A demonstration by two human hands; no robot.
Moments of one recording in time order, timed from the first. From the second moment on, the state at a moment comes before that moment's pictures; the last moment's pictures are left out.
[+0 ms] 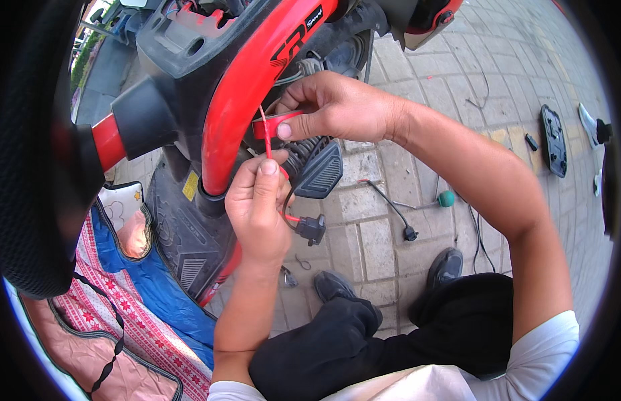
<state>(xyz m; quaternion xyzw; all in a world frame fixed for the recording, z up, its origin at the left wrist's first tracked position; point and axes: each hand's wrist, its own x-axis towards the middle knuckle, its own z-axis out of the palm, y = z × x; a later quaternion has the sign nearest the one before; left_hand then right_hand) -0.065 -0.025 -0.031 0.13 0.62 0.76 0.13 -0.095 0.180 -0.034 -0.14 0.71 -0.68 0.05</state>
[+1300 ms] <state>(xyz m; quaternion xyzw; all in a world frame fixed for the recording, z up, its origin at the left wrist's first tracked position) -0.061 -0.018 -0.048 0.18 0.69 0.70 0.04 -0.072 0.183 -0.016 -0.21 0.85 -0.47 -0.11</state>
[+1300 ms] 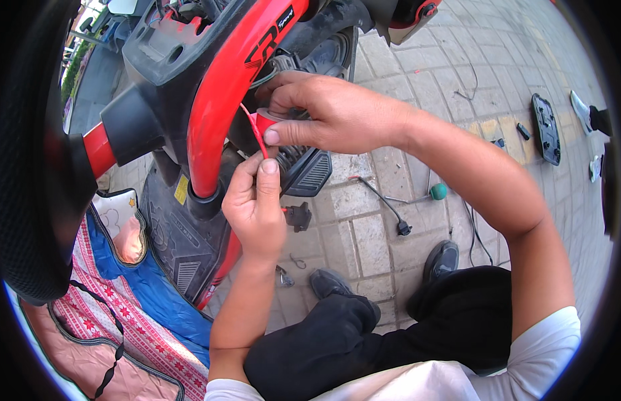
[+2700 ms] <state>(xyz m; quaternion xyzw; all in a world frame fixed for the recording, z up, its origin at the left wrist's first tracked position) -0.106 0.012 -0.038 0.09 0.50 0.84 0.21 -0.060 0.163 -0.009 -0.14 0.88 -0.41 -0.20</state>
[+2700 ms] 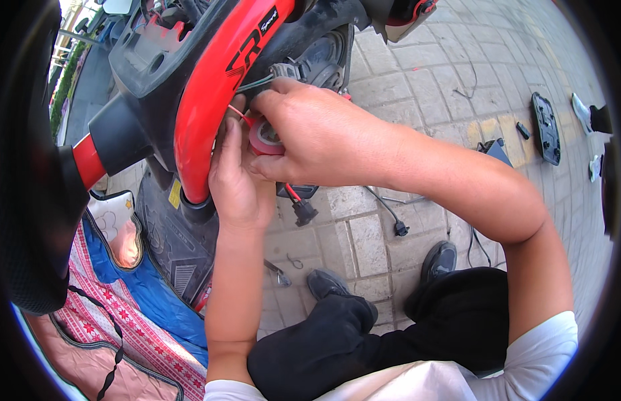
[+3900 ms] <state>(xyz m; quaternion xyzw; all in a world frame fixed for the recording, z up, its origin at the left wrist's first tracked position) -0.118 -0.015 -0.058 0.16 0.51 0.78 0.33 0.200 0.318 -0.271 0.01 0.97 -0.16 0.20</state>
